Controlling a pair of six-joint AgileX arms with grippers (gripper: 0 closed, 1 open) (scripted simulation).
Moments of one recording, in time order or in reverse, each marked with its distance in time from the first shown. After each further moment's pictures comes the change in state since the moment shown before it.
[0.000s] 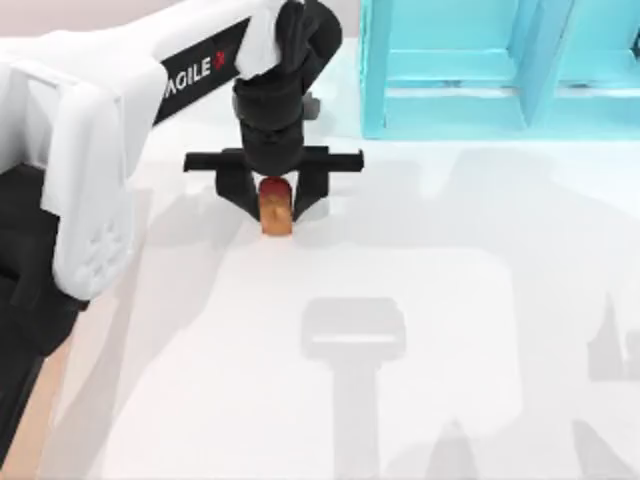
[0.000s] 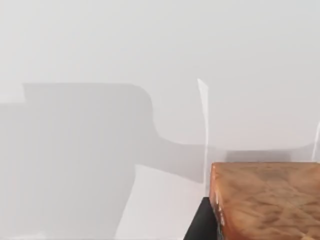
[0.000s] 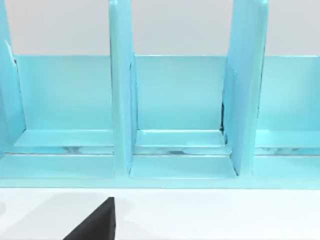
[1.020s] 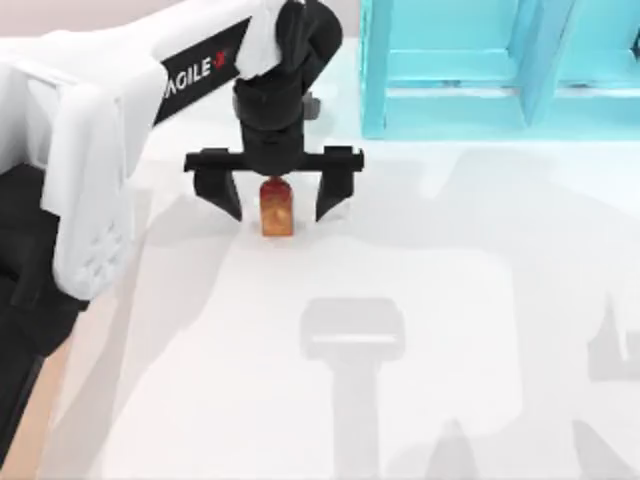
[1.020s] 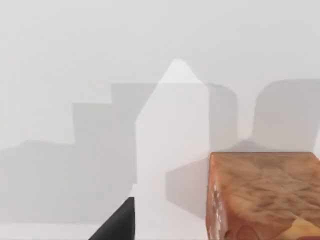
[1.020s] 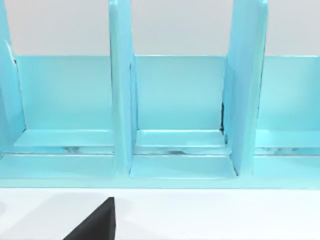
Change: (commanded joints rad) left arm 0.000 0.000 0.000 0.000 0.000 0.000; right arm 0.000 0.000 0.000 0.000 0.000 0.000
